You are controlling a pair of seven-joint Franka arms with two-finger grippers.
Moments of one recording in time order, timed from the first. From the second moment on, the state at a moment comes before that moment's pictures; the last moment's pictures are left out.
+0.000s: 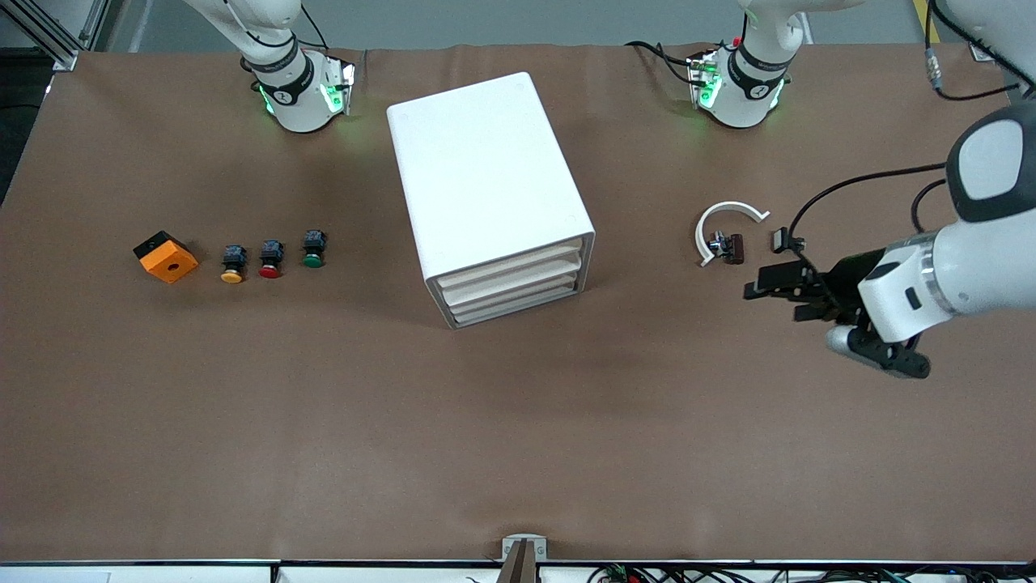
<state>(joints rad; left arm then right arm) 0.03 0.46 -0.21 -1.23 -0.44 1.61 0.17 -0.38 0.04 0.03 -1.49 -0.02 1.47 -0.21</state>
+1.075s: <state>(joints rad) 0.02 0.61 -0.21 -1.22 -0.79 1.52 0.41 -0.20 0.23 0.06 -1.94 -0.03 2.03 -0.13</state>
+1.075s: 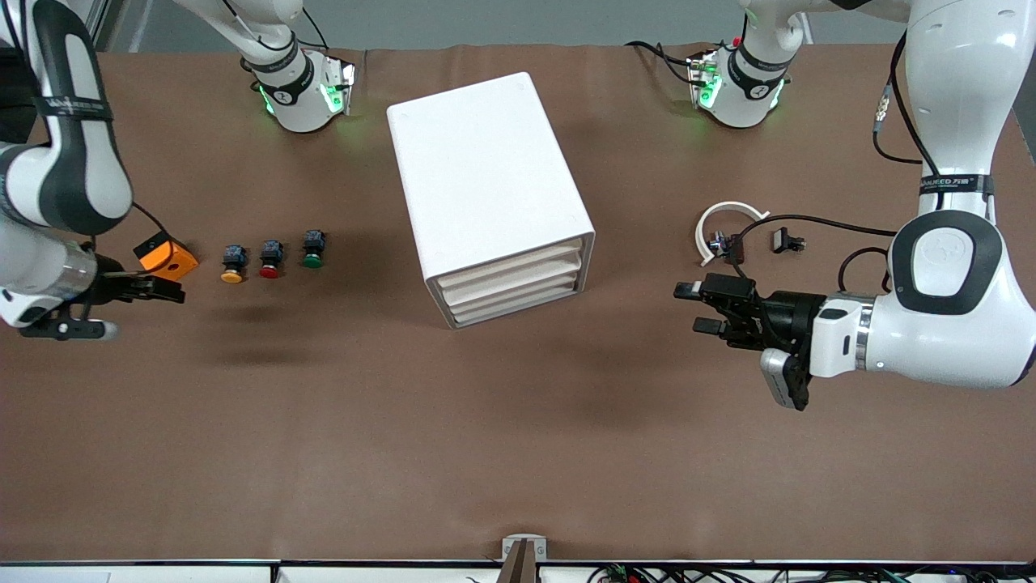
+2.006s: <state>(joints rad) -0.08 0.62 -0.21 -1.21 -0.81 1.66 -0.44 -0.27 0.32 0.04 -2.20 -0.07 2.33 -0.31</state>
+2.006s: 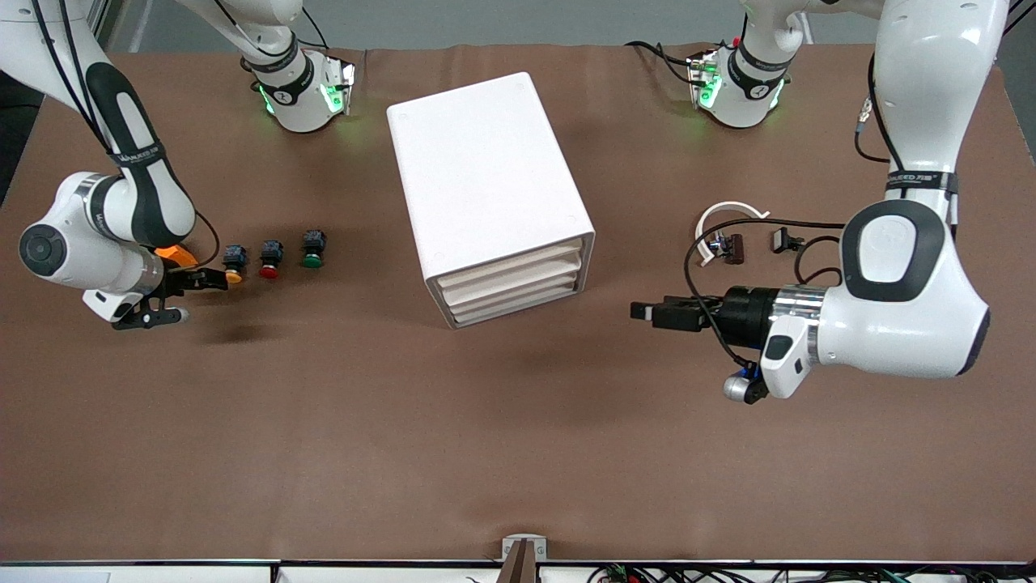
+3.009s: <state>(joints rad) -0.15 0.74 -0.21 -1.22 -1.06 1.77 -1.62 -0.29 0.26 0.04 -2.38 -0.07 2.34 -0.31</state>
